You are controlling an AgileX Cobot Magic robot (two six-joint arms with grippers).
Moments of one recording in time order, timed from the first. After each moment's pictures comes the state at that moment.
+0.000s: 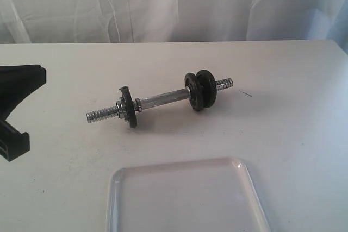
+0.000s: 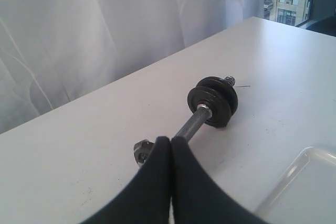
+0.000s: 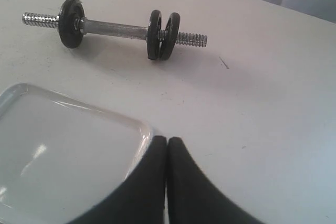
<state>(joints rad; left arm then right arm) -0.64 0.70 -0.44 -0.52 -0.02 0.65 0.47 0.48 -0.67 -0.08 0.81 0.03</state>
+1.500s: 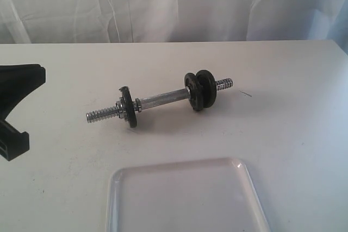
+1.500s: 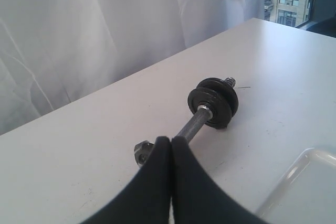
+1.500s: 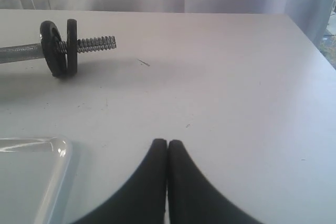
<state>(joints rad) -0.64 0.70 -0.44 -0.52 -0.02 0.65 0.12 0.01 -0.01 -0.07 0.36 0.11</state>
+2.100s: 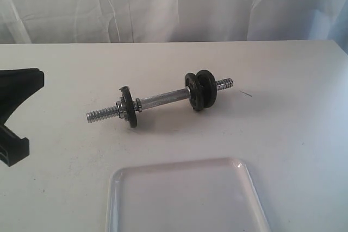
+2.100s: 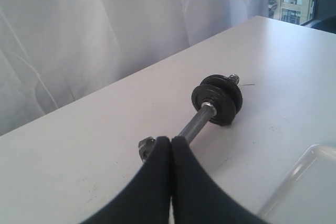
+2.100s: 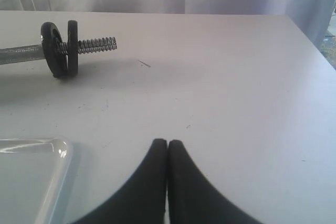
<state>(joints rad) -0.64 0.69 -0.41 -0.52 -0.05 0.66 0.12 0.01 -0.01 -0.07 0.36 0.11</state>
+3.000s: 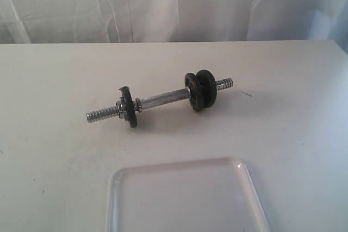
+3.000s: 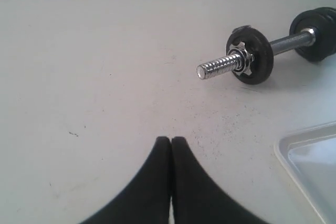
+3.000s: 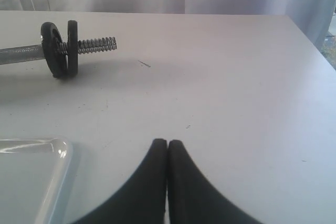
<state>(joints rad) -0.16 0.08 -0.08 -0.28 0.40 0.20 0.12 0.01 -0.01 -0.07 0.36 0.11</state>
